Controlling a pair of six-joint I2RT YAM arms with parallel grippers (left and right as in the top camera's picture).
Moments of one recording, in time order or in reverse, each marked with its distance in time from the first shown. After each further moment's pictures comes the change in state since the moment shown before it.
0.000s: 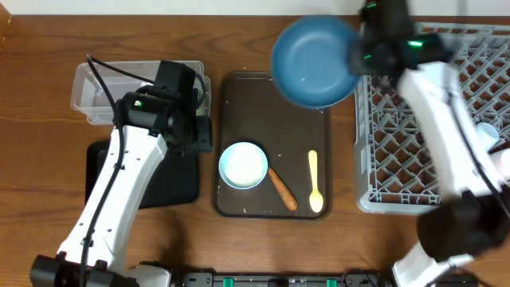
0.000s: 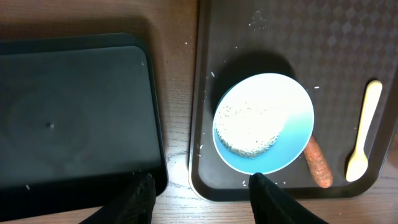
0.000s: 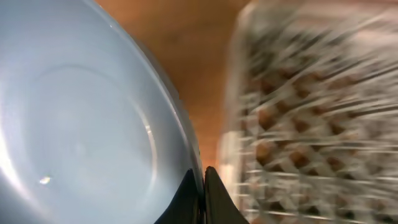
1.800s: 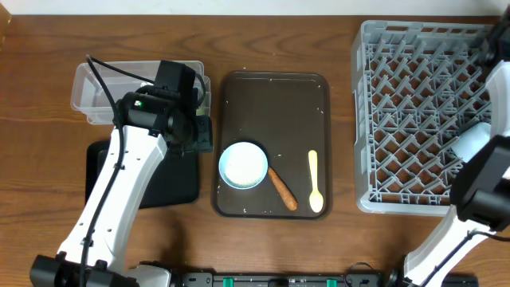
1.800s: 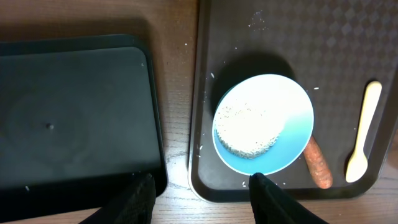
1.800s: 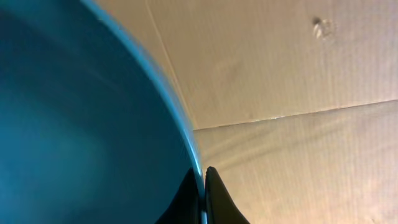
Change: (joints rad) left arm 0.000 0.000 -0.001 0.005 0.000 -0.001; right arm -0.507 0.294 0.000 0.658 1.010 -0.808
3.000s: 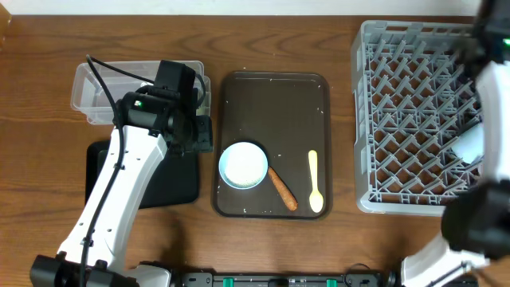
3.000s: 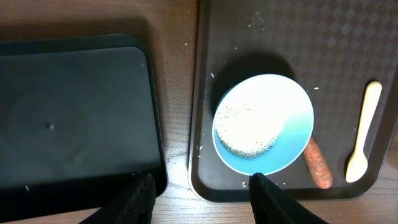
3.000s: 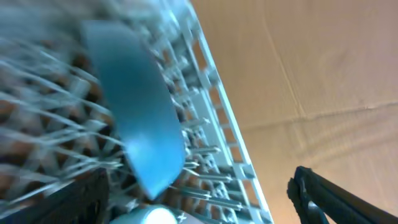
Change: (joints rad) left arm 0.000 0.000 0.000 -0.001 0.000 0.000; right arm 0.136 -0.271 -0.002 -0.559 -0.451 0.512
